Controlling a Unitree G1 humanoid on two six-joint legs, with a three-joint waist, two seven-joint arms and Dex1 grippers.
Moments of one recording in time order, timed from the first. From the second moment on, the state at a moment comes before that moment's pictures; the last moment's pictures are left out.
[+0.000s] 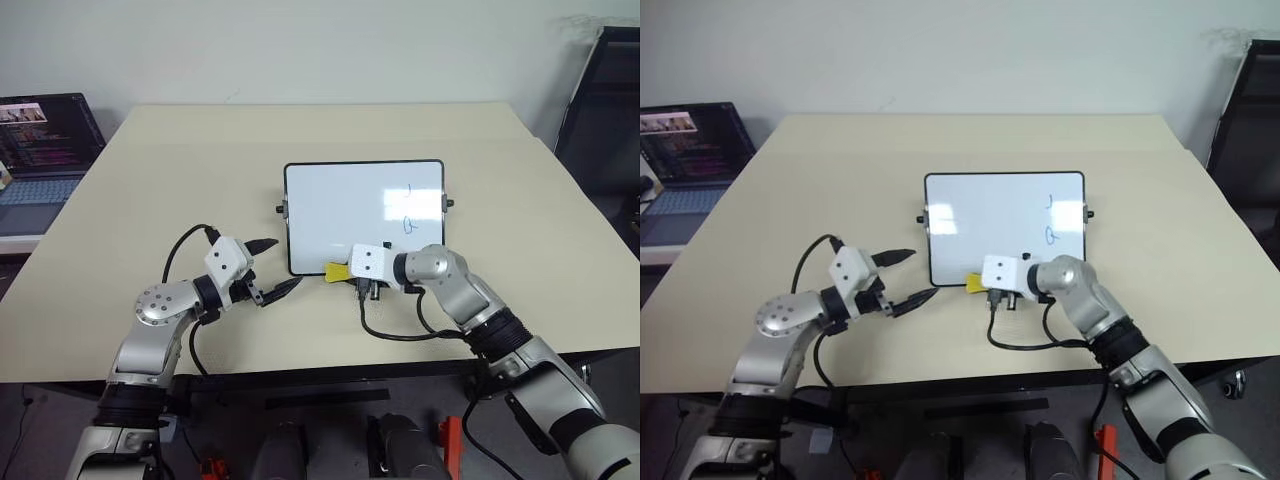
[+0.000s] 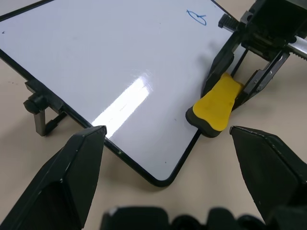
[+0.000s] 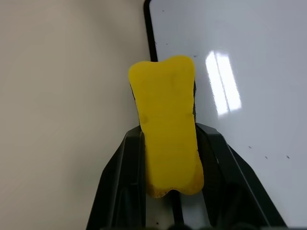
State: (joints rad) left arm -0.29 0.56 0.03 0.08 -0.25 0.03 -0.90; right arm -0.73 -0.37 0.44 0.29 -0.26 0.18 0.89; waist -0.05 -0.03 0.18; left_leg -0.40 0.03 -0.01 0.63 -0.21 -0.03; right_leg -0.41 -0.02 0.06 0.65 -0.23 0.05
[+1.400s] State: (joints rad) left arm -0.49 0.64 0.05 -0.05 -0.31 0.29 -0.93; right arm -0.52 -0.96 -0.05 0.03 0.14 0.34 1.10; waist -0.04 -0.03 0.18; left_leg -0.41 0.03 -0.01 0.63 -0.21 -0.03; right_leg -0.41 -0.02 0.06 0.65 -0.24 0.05
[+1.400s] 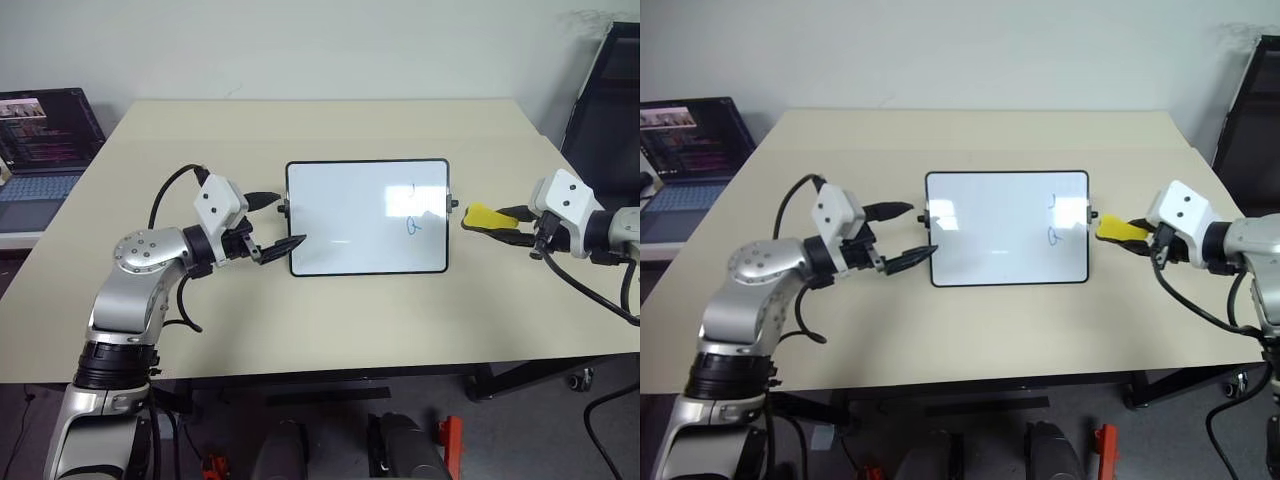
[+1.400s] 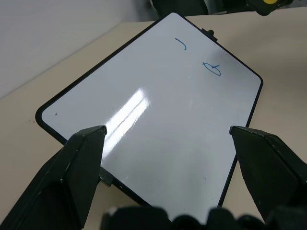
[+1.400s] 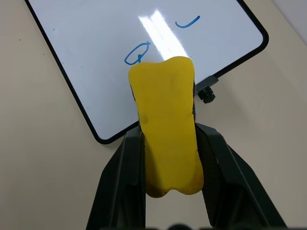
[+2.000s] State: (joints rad) left arm -0.52 0.67 0.02 -0.08 -0.30 0.34 -0.95; right arm -0.52 -0.98 -0.03 0.04 0.12 0.32 1.11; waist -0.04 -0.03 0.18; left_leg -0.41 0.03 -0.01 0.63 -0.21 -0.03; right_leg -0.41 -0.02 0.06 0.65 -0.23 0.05
